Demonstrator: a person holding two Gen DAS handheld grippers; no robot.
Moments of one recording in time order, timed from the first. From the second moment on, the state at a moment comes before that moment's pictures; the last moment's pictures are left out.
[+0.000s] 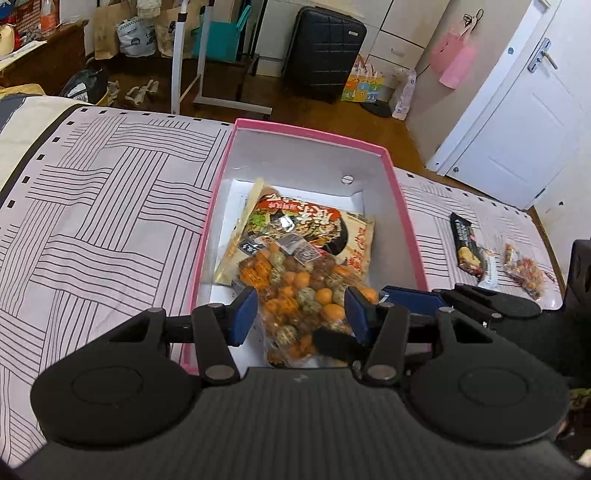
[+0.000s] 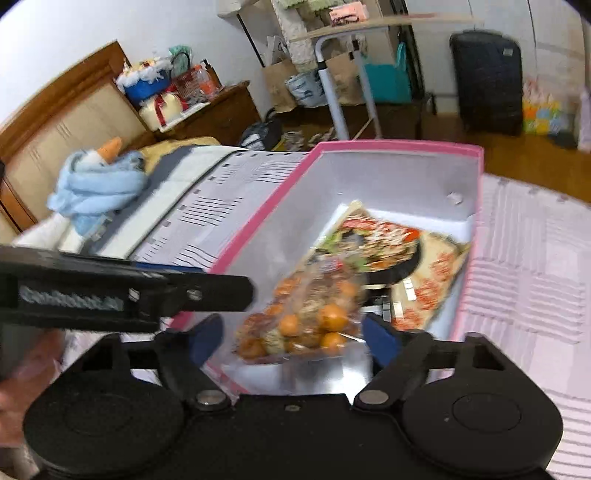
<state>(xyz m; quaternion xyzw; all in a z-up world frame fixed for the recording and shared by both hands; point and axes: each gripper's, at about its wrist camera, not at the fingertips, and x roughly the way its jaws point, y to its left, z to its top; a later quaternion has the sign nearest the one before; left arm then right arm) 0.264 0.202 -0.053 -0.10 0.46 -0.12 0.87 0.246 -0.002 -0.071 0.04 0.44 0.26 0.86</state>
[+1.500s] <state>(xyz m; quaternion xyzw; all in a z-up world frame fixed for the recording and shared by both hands) 0.193 -0.119 -0.090 -0.04 0.45 -0.33 0.83 0.156 -0.379 -0.104 0.20 0.47 0.00 0.86</state>
